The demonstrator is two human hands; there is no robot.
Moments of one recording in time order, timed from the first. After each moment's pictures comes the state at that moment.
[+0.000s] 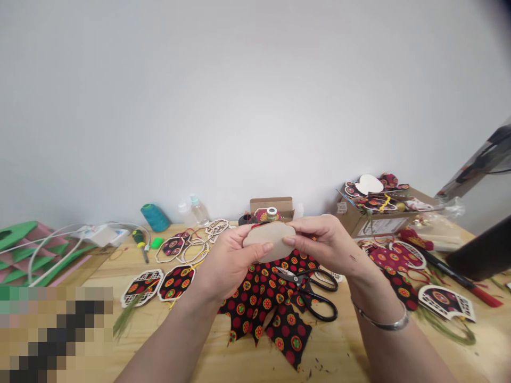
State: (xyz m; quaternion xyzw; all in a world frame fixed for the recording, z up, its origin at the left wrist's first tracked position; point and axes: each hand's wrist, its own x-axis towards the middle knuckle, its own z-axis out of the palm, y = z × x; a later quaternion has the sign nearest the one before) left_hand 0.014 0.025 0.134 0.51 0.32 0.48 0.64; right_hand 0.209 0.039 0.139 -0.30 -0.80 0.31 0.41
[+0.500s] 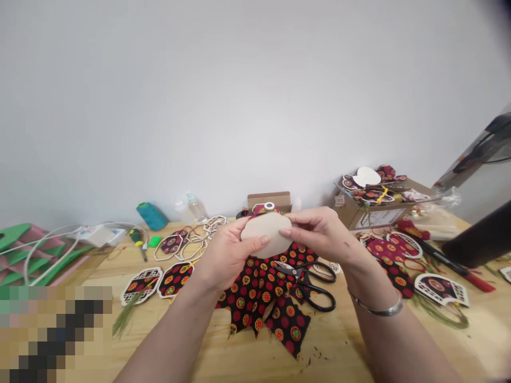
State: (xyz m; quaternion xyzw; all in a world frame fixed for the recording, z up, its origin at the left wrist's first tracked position) left_hand 0.014 0.030 0.130 0.52 0.33 0.48 0.63; right_hand 0.210 0.043 0.135 -0.32 -0.78 0.35 0.41
